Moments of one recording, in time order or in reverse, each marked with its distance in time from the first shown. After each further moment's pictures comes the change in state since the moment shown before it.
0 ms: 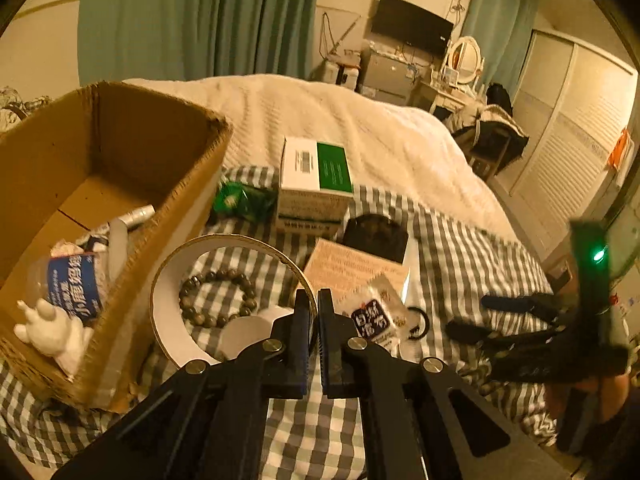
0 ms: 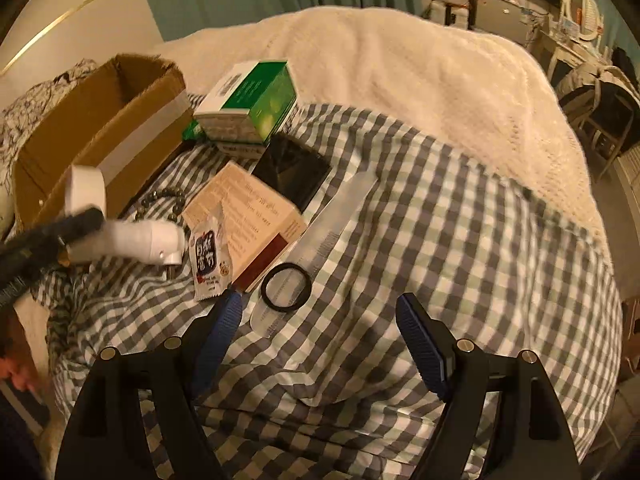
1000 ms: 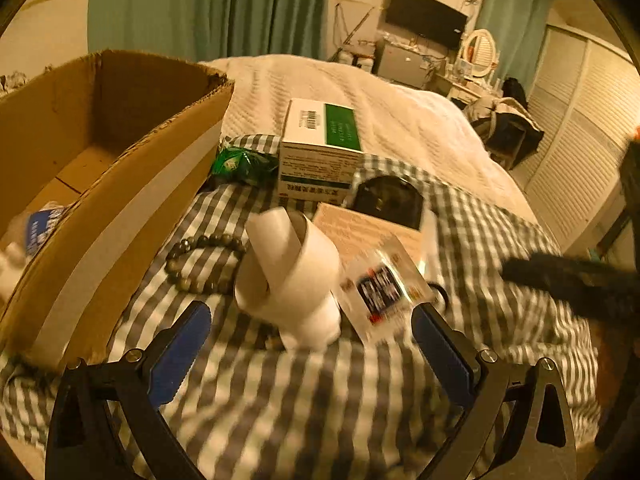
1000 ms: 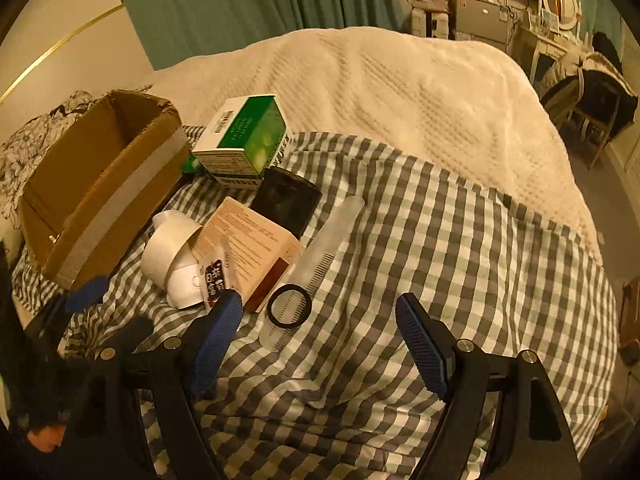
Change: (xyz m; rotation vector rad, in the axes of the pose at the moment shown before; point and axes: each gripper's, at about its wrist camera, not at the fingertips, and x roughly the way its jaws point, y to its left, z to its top) left arm 0.036 -0.006 -0.029 -0.034 0.032 0.063; right arm -0.027 -0.013 0.007 0.076 -0.089 -0.009
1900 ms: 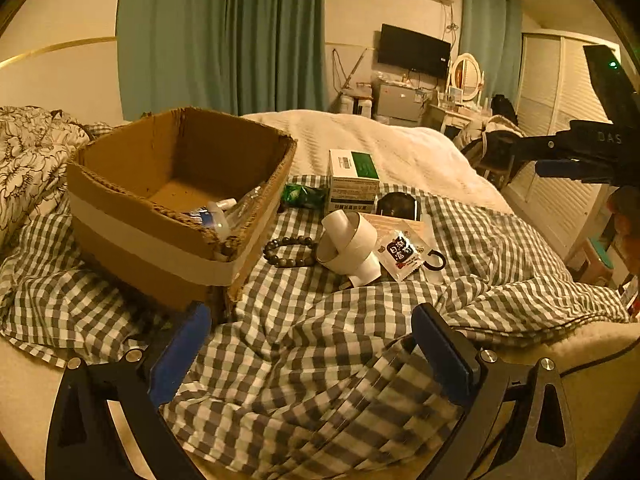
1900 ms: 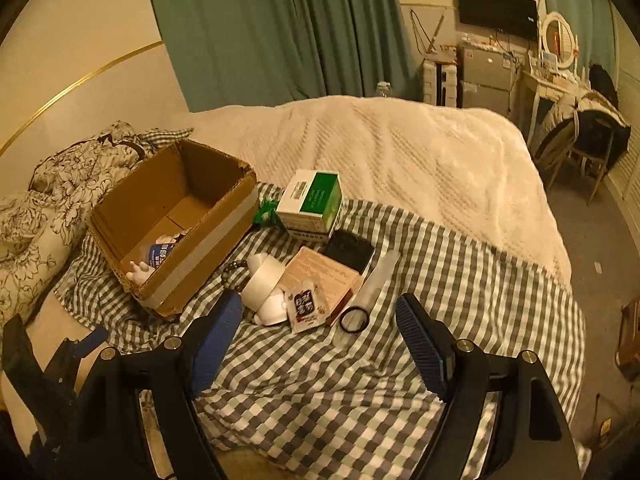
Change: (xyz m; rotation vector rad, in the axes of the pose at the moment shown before) left arm -0.139 0.039 -0.067 0.091 -0.181 0.053; right arm -0.120 0.065 0.000 -0.053 -0.191 0.016
